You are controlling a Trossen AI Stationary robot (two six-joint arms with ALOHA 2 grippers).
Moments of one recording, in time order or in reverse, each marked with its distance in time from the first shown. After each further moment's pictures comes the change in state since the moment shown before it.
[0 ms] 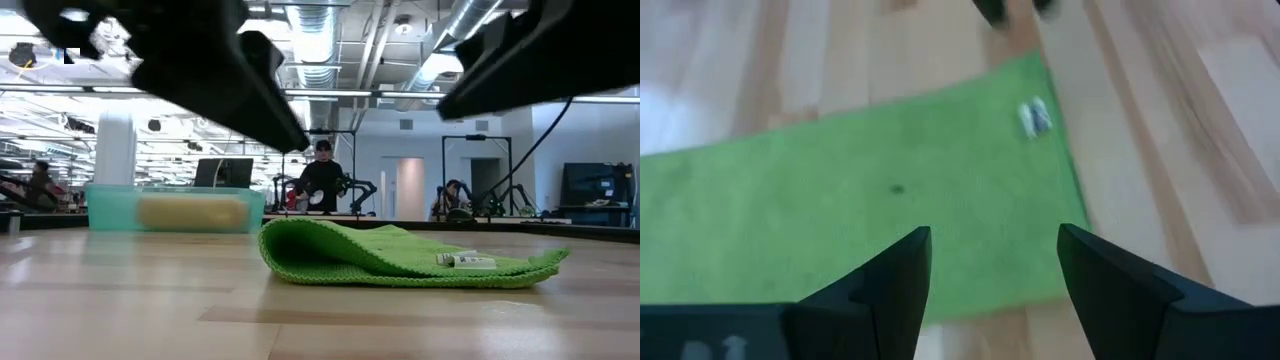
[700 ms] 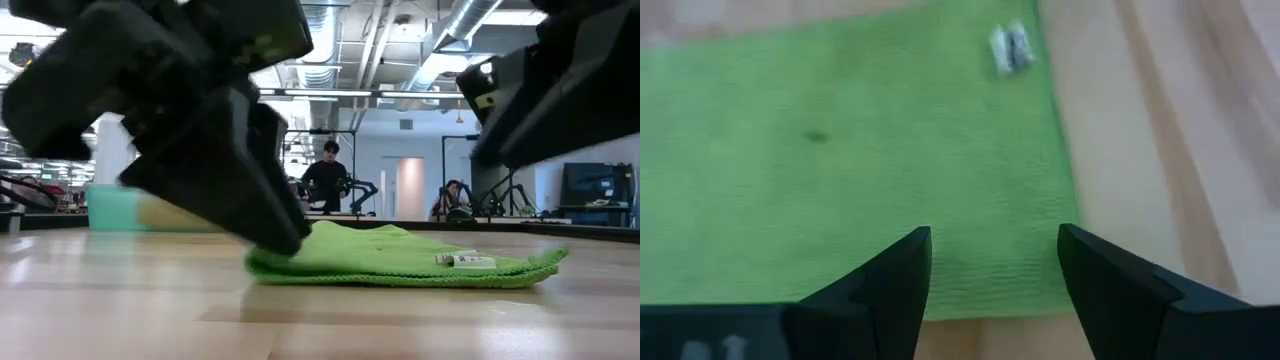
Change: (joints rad) left arm 0.009 0.146 0.004 0.083 0.073 -0.099; right arm -0.022 0.013 0.001 -0.095 -0.133 0.019
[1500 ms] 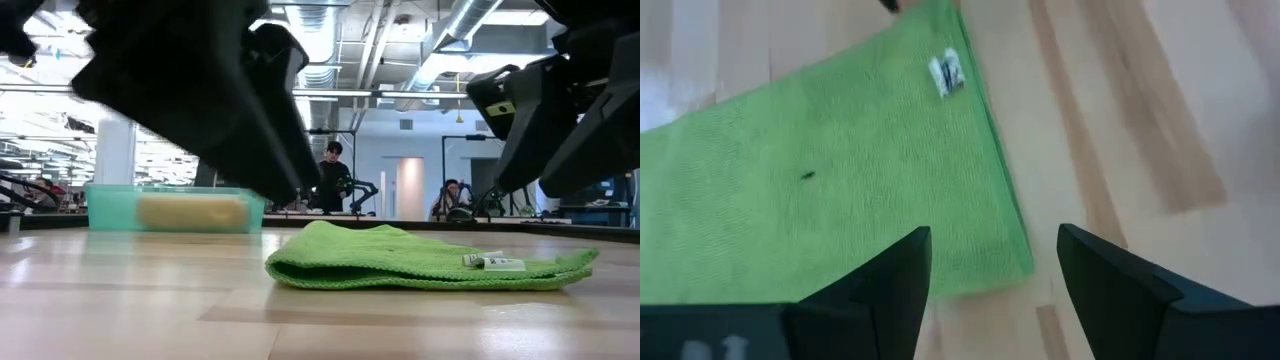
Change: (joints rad) left arm -0.074 0.049 0.262 -0.325 -0.041 0.057; right arm 0.020 0.000 0.000 -0.070 -0.014 -0.001
